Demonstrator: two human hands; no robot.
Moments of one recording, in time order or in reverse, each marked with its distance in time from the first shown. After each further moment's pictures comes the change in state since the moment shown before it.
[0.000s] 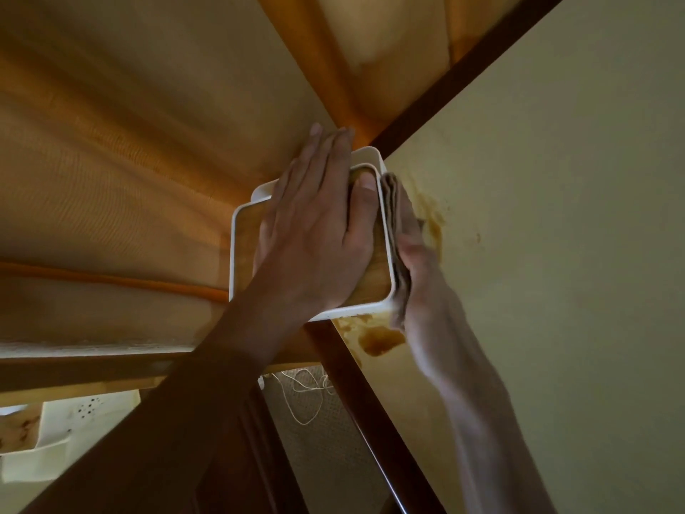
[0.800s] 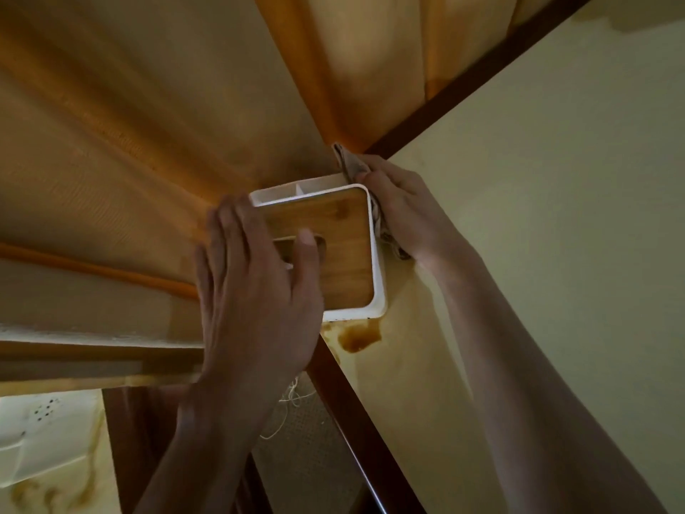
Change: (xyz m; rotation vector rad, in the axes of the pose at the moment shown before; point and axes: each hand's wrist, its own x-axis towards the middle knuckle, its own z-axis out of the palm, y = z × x) left_hand -0.065 -0.001 -0.020 0.011 0.048 -0.373; right_hand 0.076 -0.043 -0.027 -0.409 -0.075 -0.042
